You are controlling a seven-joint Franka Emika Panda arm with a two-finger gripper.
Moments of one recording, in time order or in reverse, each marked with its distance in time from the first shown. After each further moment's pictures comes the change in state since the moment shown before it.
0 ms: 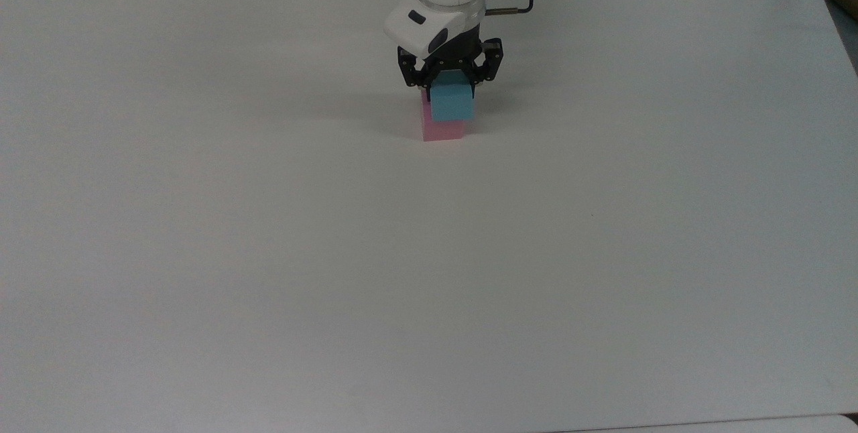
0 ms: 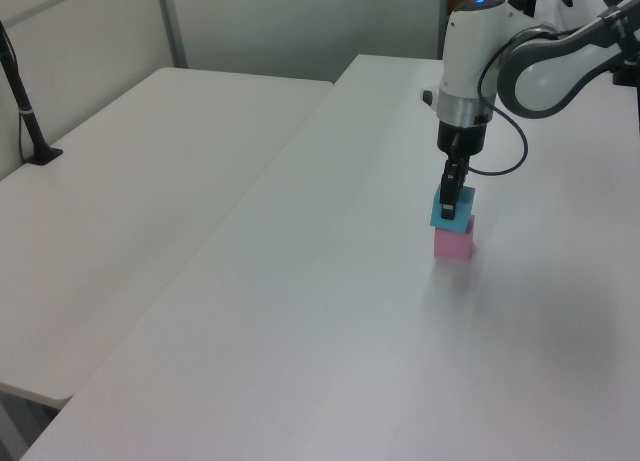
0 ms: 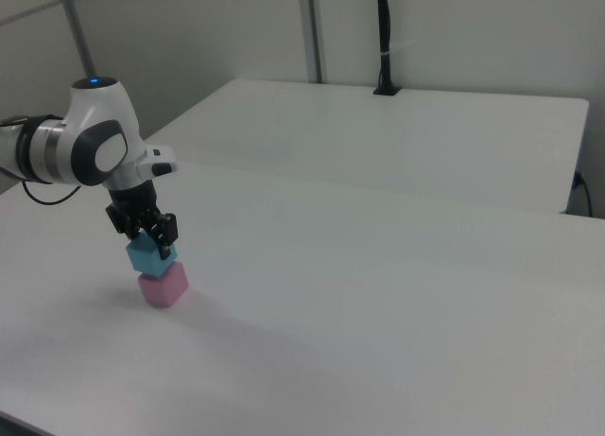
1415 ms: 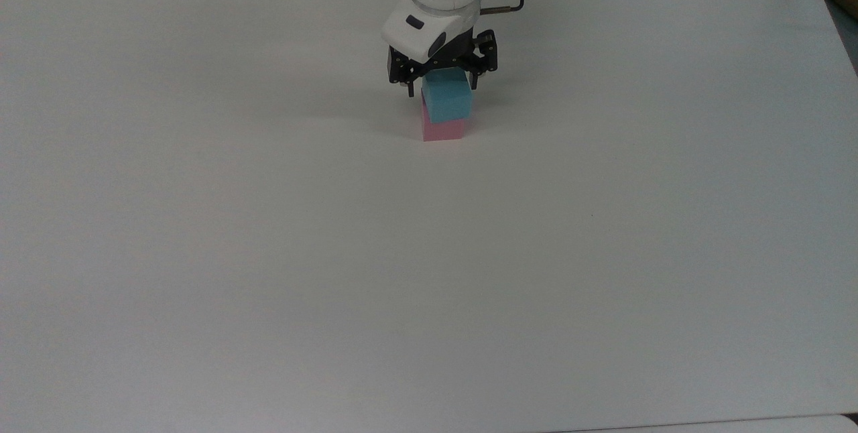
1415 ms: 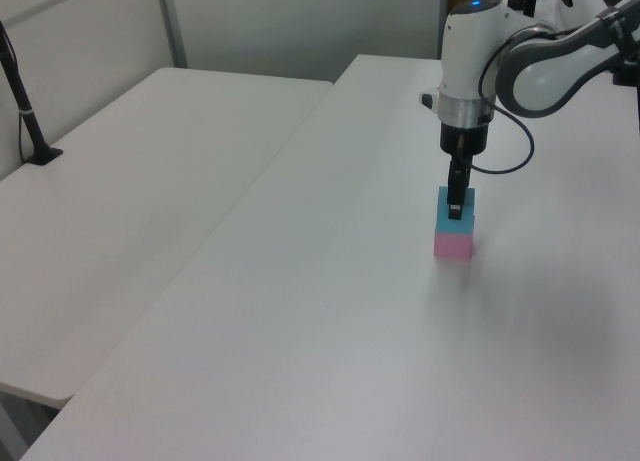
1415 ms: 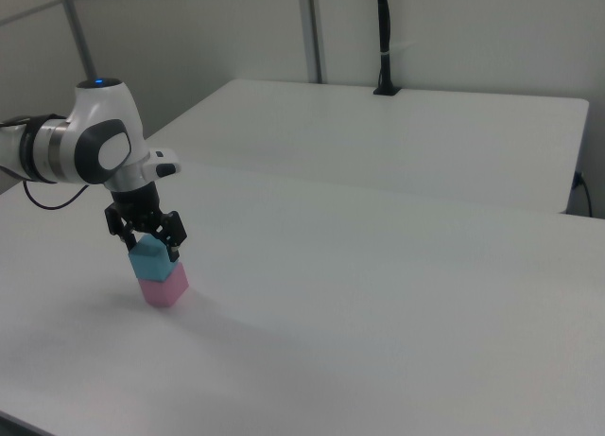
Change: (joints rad) arm -0.009 0.005 -0.002 0.010 -0.026 -0.059 -0.072
